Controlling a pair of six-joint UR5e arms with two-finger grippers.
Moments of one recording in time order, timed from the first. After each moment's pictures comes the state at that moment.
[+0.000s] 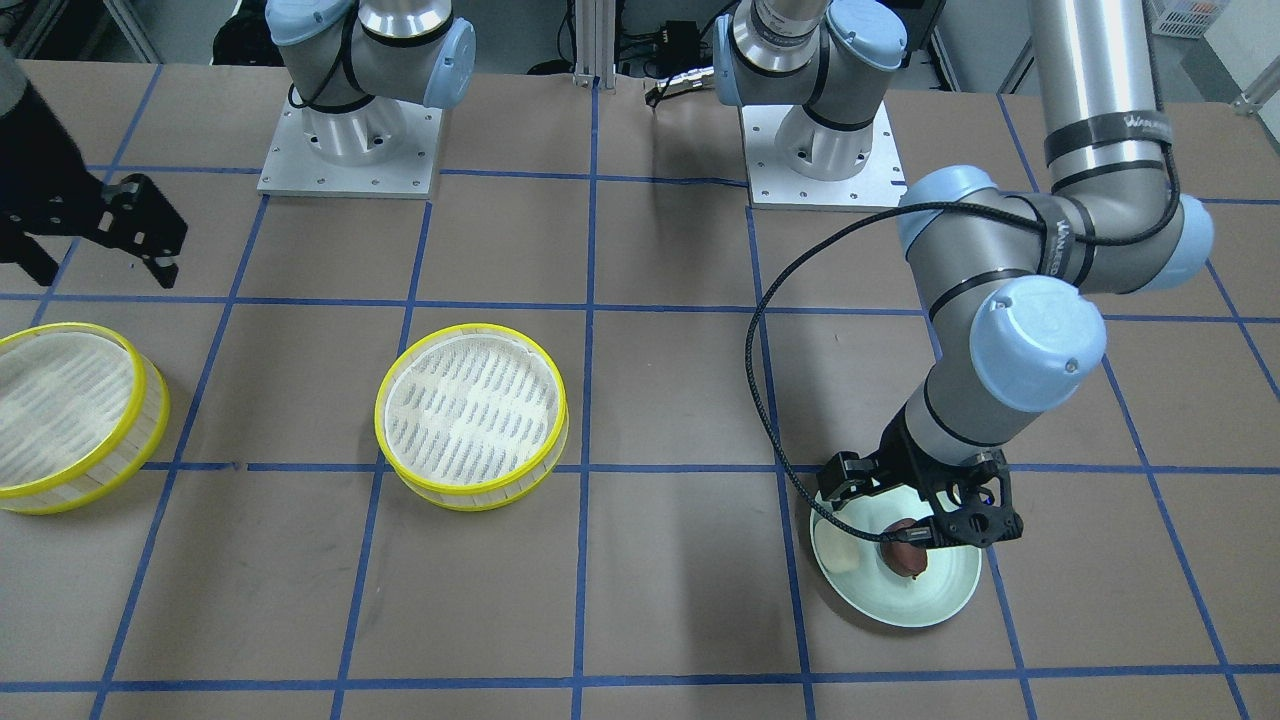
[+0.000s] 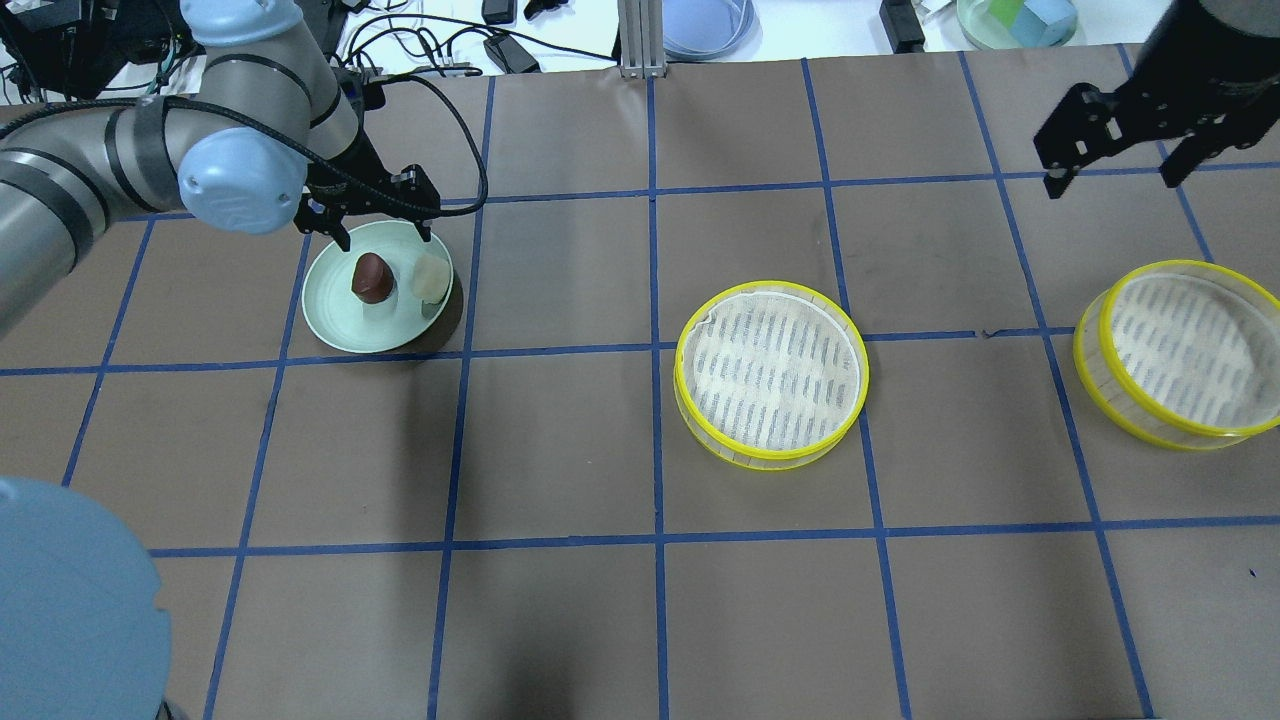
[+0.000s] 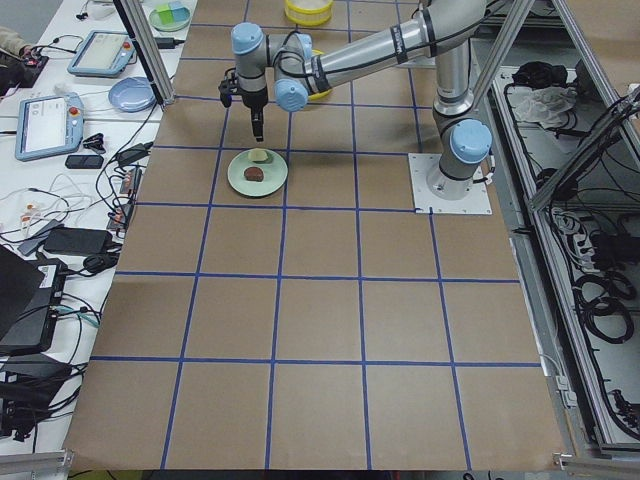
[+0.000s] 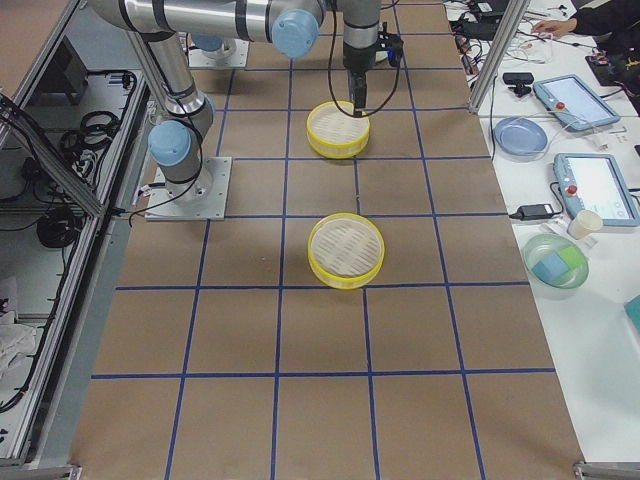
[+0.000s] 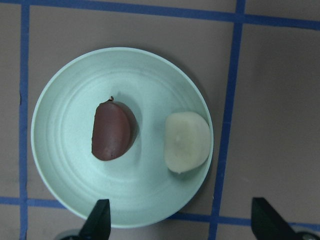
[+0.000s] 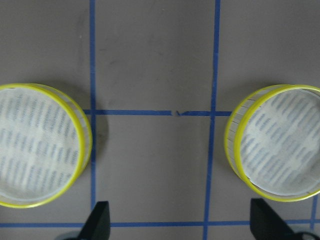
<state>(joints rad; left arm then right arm) -1.49 -2.00 -1.59 -1.10 1.59 -0.02 1.28 -1.55 1.57 -1.61 -1.61 -0.34</state>
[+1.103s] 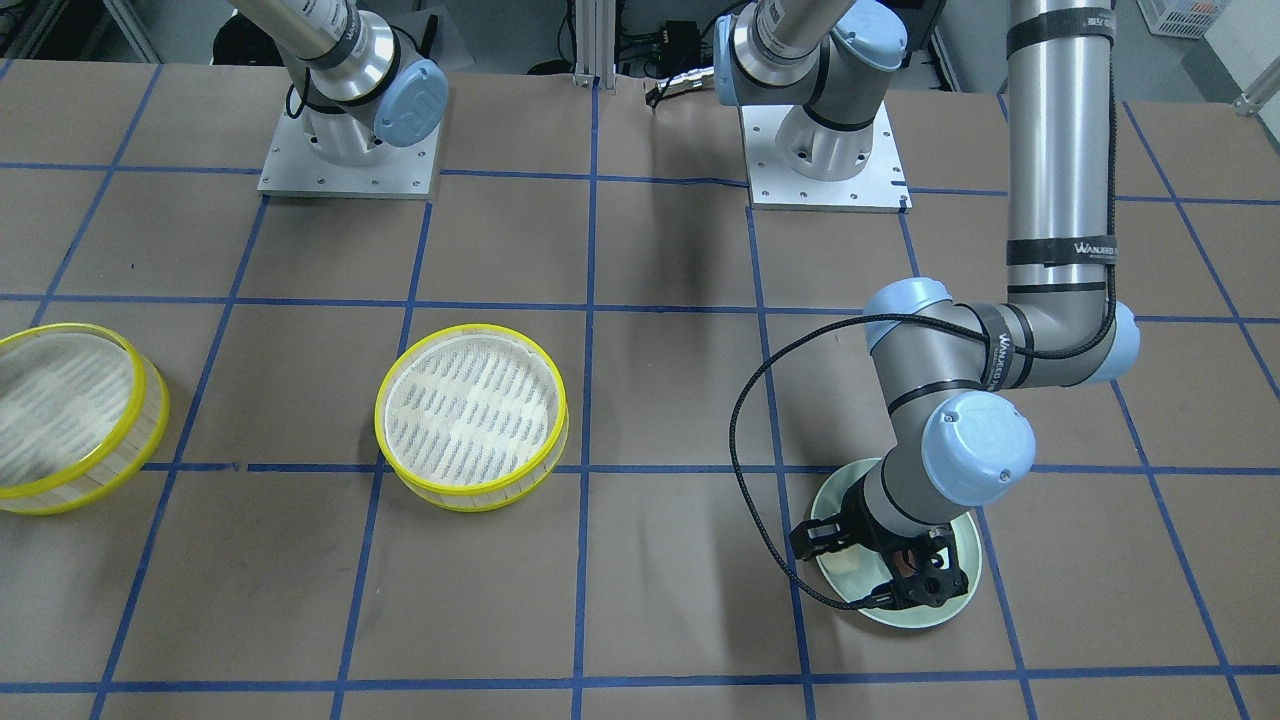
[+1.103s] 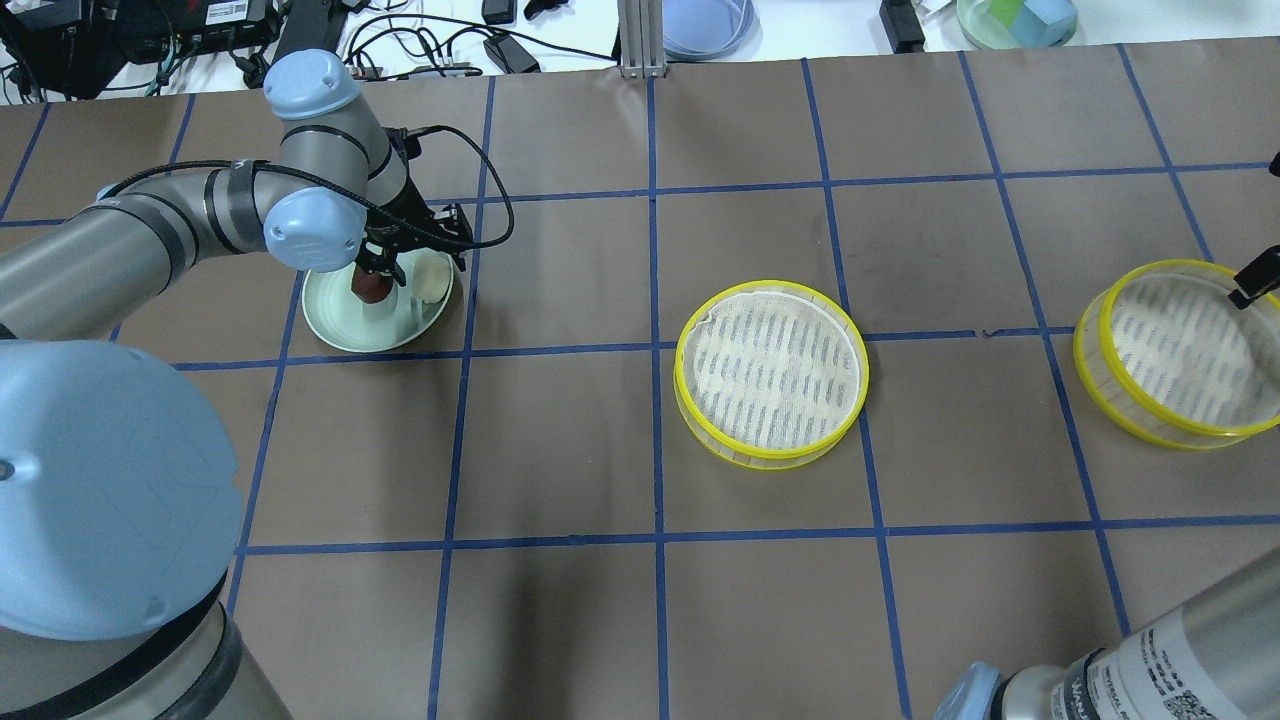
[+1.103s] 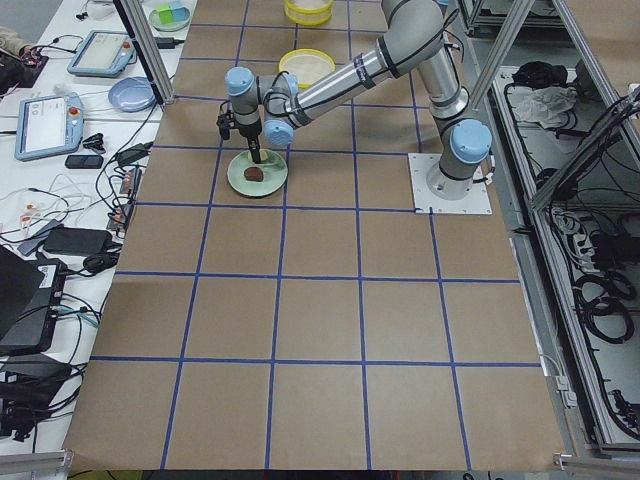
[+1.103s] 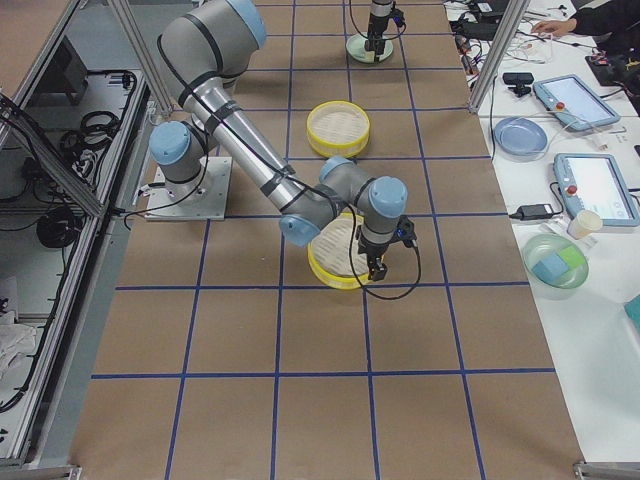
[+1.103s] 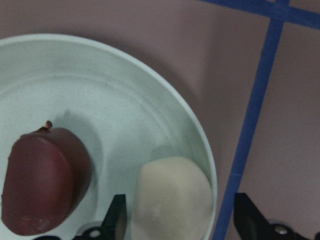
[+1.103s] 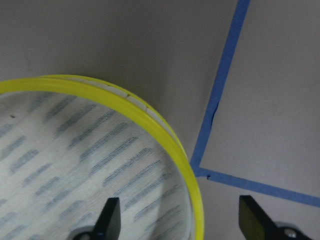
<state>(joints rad) -1.49 -2.14 -1.61 -0.98 1.51 -0.13 0.84 -1.08 1.63 -2.15 -1.62 -1.03</state>
